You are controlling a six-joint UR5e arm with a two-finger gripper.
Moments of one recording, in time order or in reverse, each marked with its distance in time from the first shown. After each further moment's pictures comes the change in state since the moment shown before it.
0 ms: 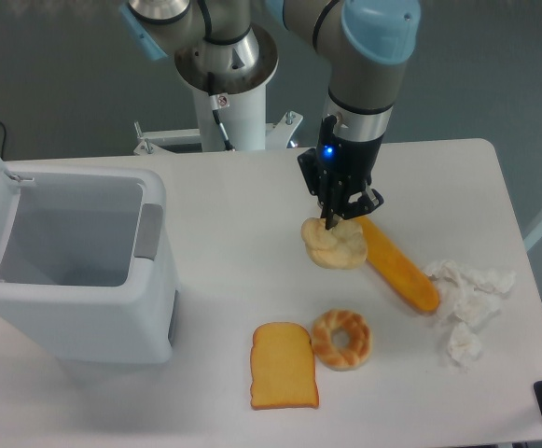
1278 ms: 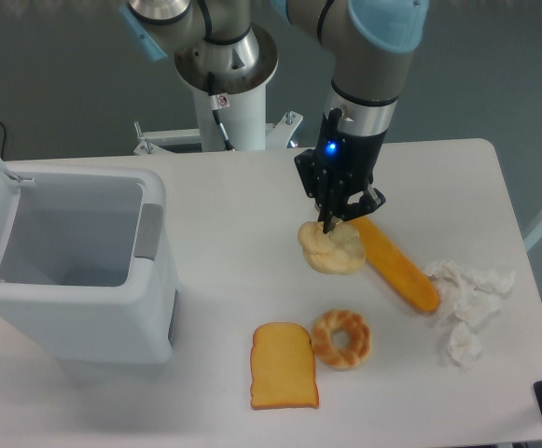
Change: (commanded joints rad) arm 0.002 -0.002 0.040 0.002 -0.086 -0.089
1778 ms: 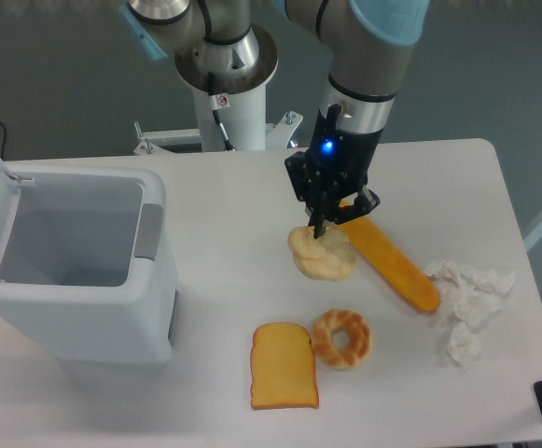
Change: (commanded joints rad) arm -0.012 0.000 0.017 0.008 -0.081 -0.120
